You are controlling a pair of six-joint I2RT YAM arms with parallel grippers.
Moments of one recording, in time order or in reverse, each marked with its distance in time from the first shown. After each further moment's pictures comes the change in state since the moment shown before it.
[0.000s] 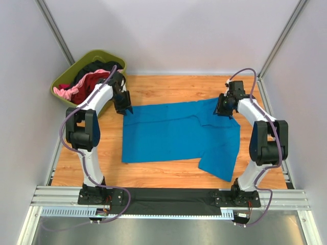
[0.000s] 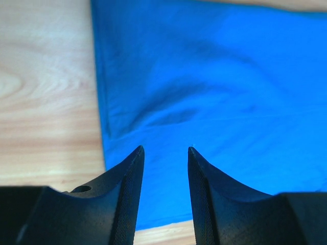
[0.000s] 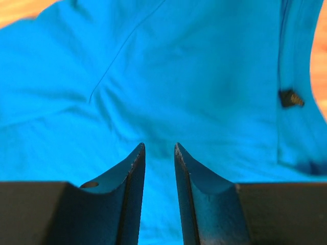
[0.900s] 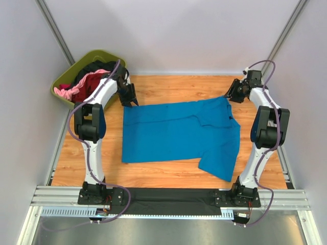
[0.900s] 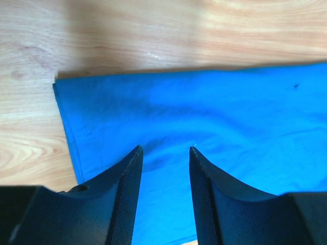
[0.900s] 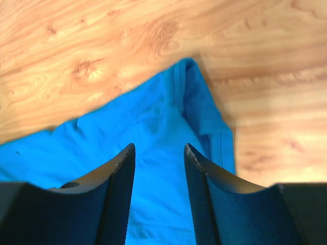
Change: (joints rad) left arm -0.006 0.197 0.247 0.032 0.084 -0.001; right arm -0.209 0.300 0.339 0.084 -0.145 0.023
